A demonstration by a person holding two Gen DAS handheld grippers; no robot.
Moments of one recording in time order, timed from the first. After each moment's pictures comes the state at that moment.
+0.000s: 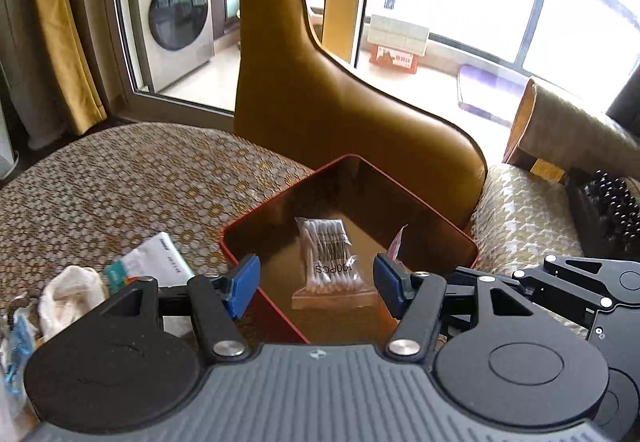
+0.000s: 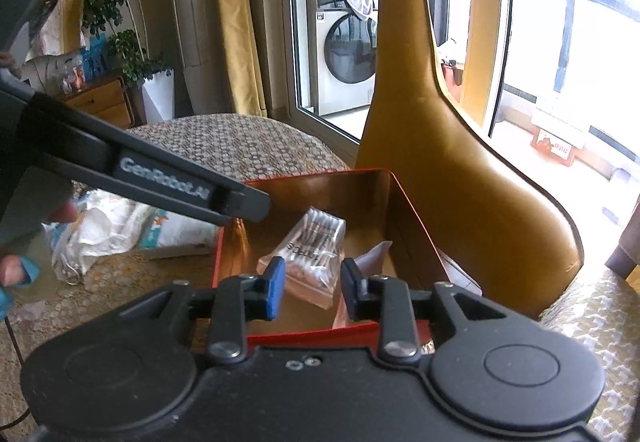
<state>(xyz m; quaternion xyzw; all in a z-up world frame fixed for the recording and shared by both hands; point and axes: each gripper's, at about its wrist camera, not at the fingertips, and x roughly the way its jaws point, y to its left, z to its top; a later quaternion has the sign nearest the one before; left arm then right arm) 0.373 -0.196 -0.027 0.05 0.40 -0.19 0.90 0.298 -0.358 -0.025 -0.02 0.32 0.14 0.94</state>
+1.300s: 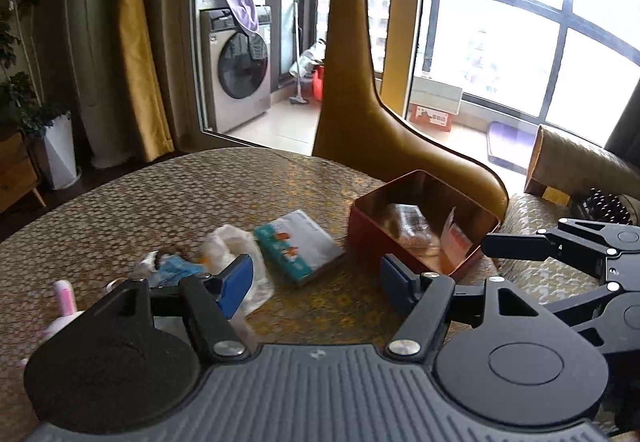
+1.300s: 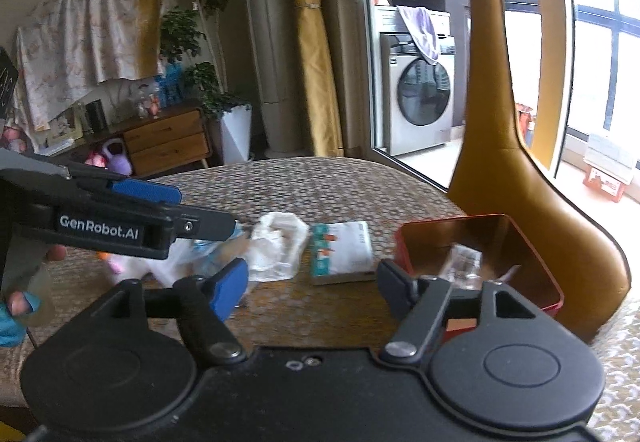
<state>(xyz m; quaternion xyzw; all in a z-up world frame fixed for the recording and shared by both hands) 0.221 -0.034 0.023 0.03 0.31 -0.13 0.94 0.209 -0.247 0.022 0.00 0.27 0.23 0.94</state>
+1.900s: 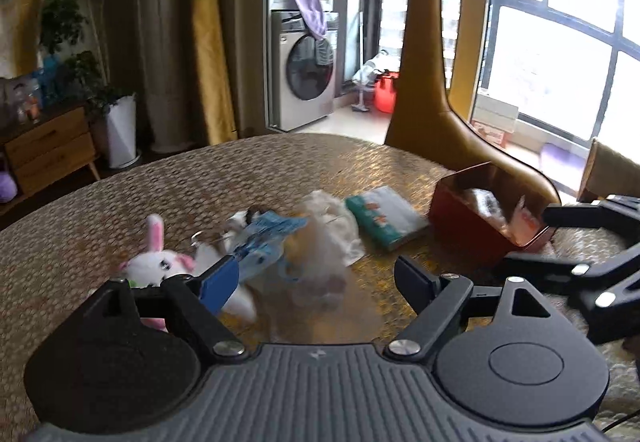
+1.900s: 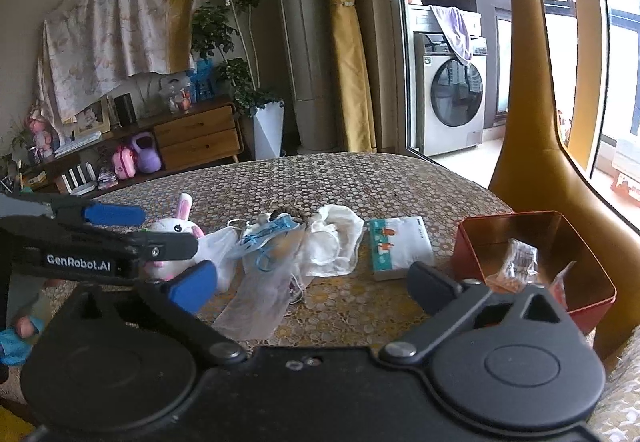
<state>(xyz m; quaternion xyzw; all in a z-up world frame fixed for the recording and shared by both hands) 0.176 0.042 -0.014 0.00 0.30 -0.04 0.95 0.194 -0.202 0.009 -0.01 0.26 0.26 0.93</state>
